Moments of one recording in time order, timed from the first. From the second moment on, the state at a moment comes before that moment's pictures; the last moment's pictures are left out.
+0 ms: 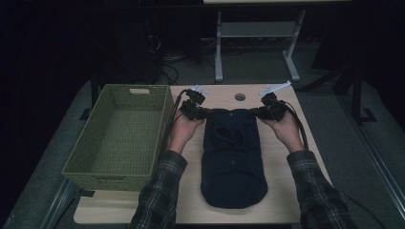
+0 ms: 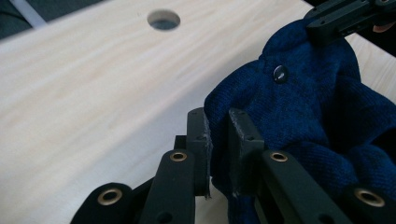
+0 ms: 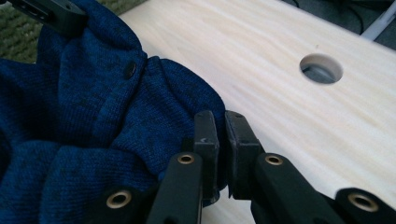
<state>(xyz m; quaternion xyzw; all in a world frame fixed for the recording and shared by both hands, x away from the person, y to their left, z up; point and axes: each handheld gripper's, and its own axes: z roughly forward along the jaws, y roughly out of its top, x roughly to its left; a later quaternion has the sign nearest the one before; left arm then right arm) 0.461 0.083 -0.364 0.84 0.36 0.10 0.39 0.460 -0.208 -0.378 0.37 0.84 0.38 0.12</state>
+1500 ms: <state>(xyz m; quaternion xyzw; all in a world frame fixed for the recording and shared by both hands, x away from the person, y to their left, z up) 0.328 0.102 -0.372 0.84 0.30 0.10 0.44 0.322 -0.206 -0.385 0.30 0.84 0.44 0.14</state>
